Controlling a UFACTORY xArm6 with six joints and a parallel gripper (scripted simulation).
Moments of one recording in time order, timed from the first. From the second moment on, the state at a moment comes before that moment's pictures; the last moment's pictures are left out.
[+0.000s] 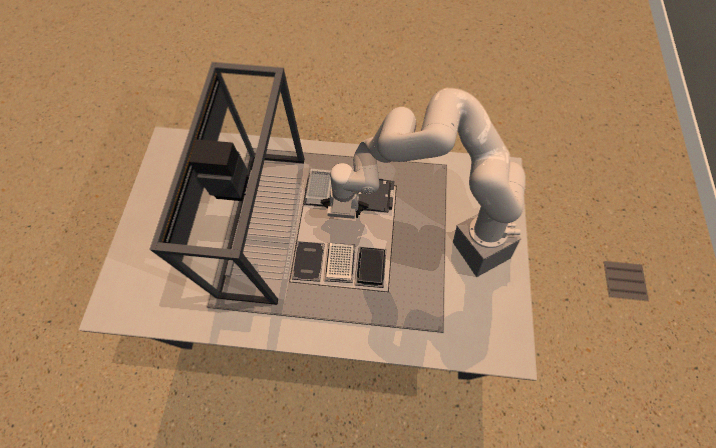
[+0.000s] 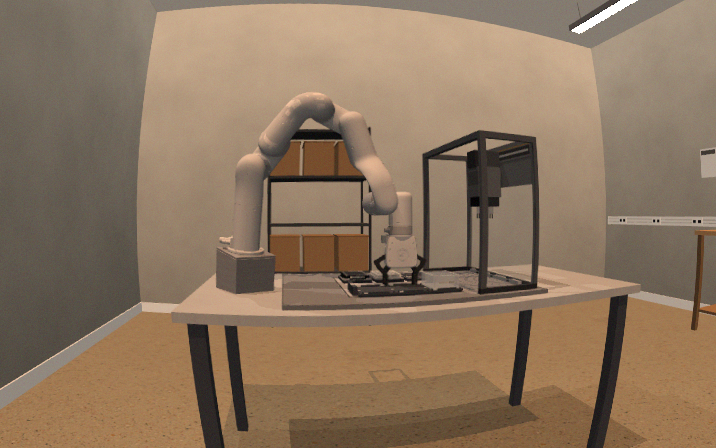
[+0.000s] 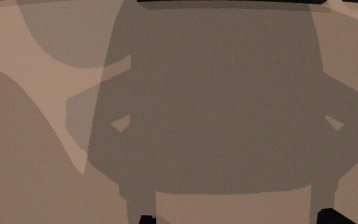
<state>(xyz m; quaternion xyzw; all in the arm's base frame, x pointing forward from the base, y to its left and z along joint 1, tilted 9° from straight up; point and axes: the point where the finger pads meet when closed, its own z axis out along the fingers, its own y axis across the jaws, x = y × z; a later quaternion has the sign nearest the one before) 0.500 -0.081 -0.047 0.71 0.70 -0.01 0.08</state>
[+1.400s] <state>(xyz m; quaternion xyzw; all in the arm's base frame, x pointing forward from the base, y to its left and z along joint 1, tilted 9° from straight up) 0.497 -0.070 -0.009 0.71 0.70 -0.01 0.08</state>
